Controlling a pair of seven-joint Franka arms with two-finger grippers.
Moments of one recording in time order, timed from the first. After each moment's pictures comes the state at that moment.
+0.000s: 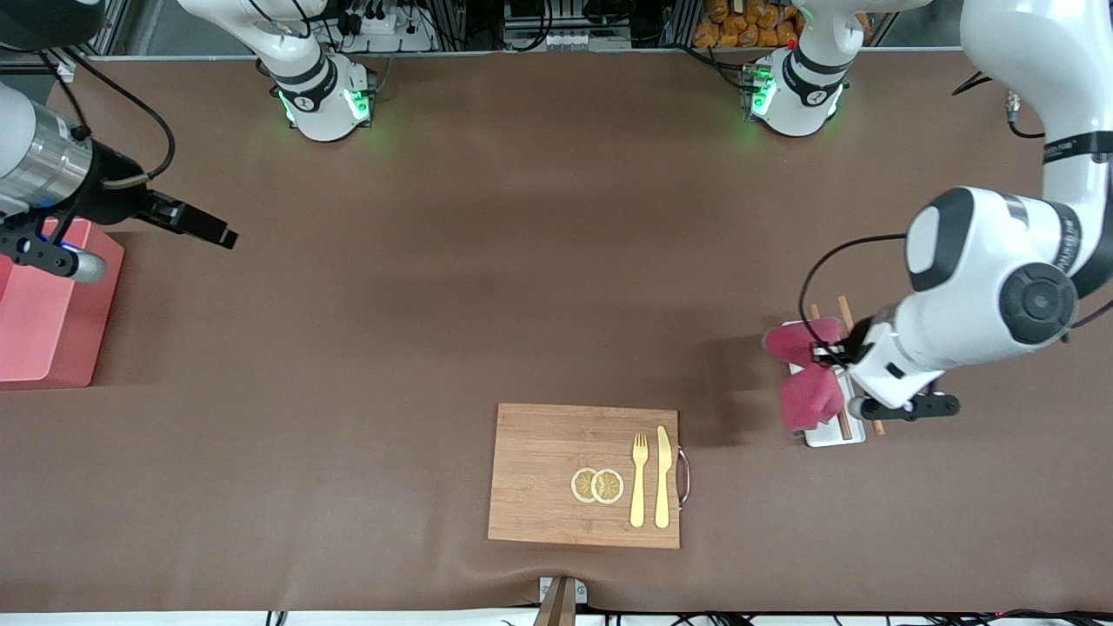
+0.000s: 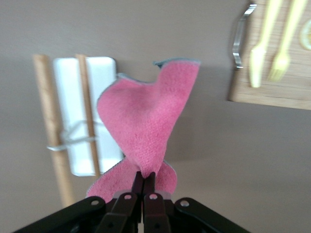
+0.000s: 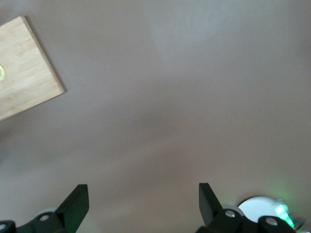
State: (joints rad) left arm 0.00 0.44 -0.27 -1.50 0.00 1.84 -0.33; right arm 0.00 0.06 0.10 -1.51 0.23 1.44 0.60
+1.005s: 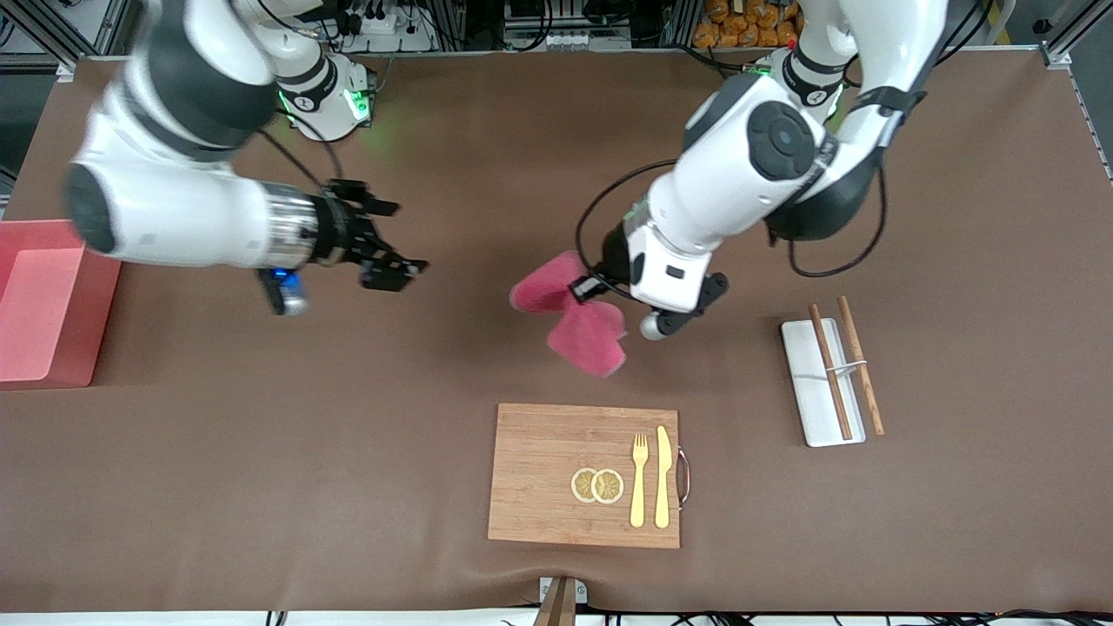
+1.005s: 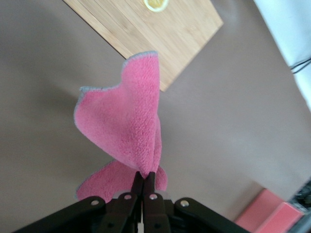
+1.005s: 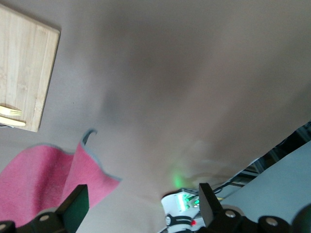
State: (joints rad) left arm -0.25 0.47 -0.50 -1.38 -0.16 2.15 -1.30; right arm 0.28 0.29 0.11 -1.52 0.58 1.65 1.44
